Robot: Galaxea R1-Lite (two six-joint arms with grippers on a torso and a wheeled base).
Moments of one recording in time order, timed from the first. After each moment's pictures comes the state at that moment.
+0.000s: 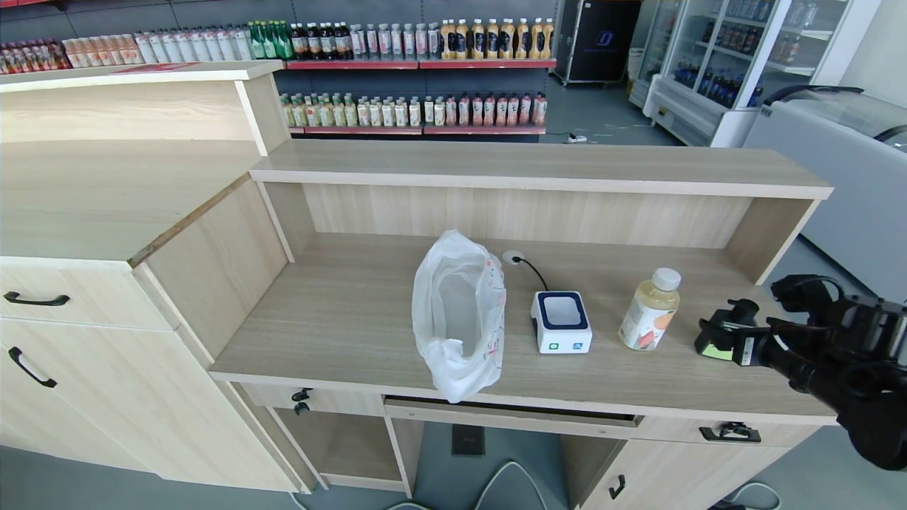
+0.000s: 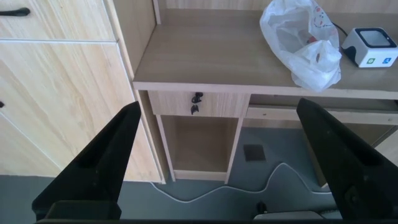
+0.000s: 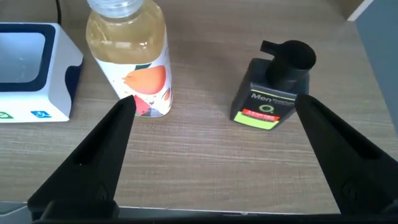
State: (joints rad) left arm 0.00 0.00 0.00 0.00 -0.06 0.01; right arm -0.19 2.04 -0.47 -1.34 0.12 -0.14
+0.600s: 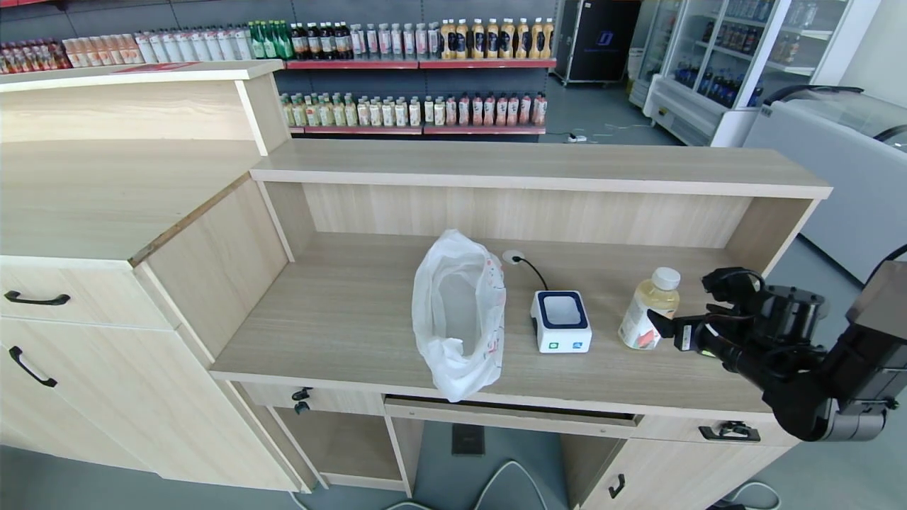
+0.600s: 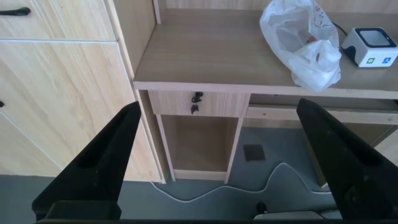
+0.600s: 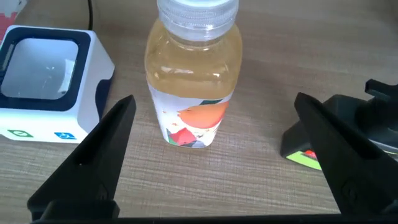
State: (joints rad) left arm 0.00 0.00 0.00 0.00 -0.06 0.01; right arm -0.05 2.20 -0.66 -1.33 0.06 -0.15
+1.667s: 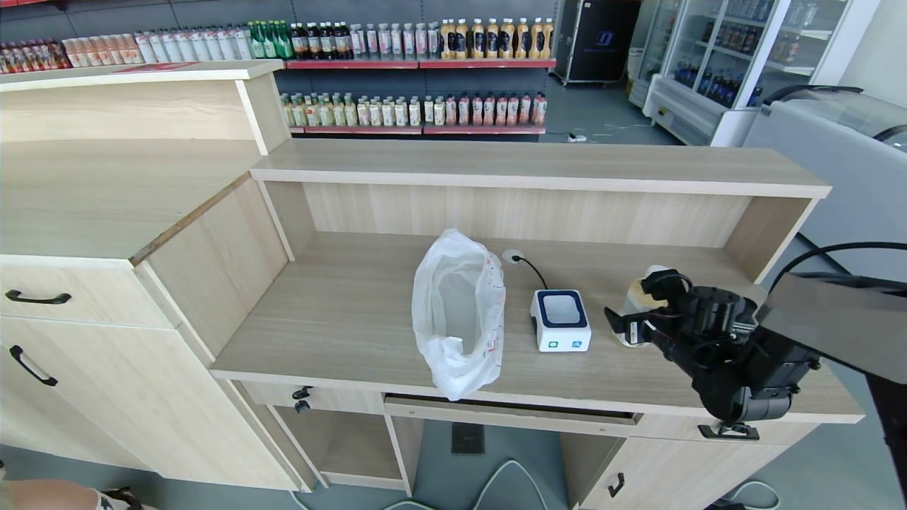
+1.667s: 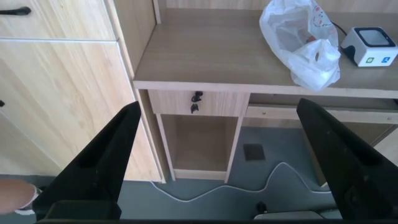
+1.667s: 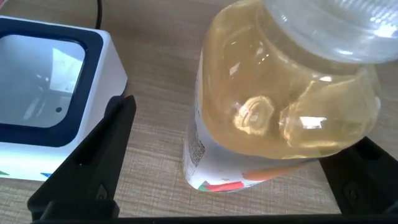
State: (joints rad) left arm 0.00 0.00 0.00 0.00 -0.06 0.01; right arm 0.06 2.42 -0.94 -1.31 -0.03 -0.19
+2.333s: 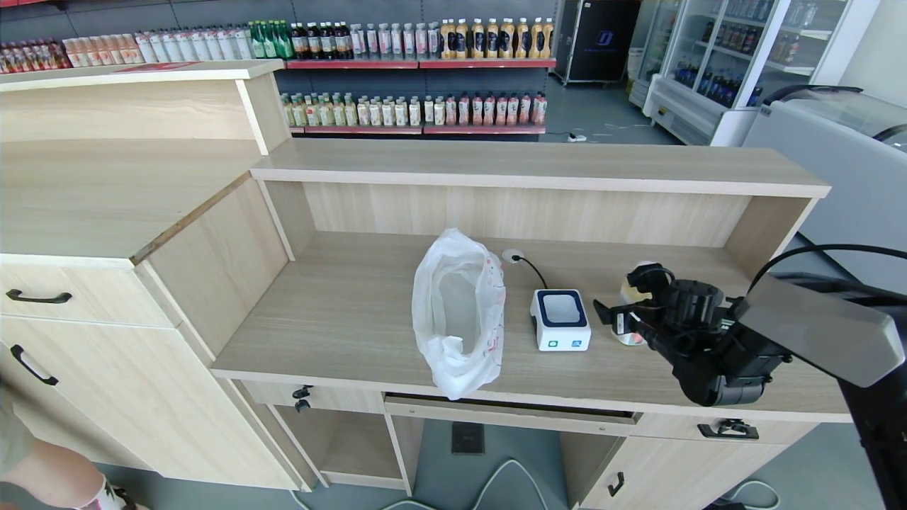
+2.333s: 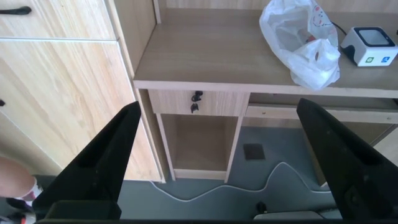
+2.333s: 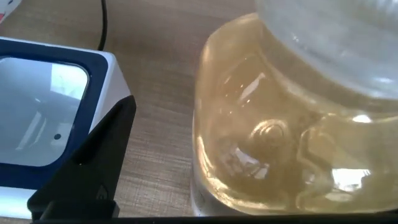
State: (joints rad) left arm 0.00 0.00 0.00 0.00 -0.06 0.01; right arm 0.08 2.50 -1.10 -1.24 -0.02 -0.19
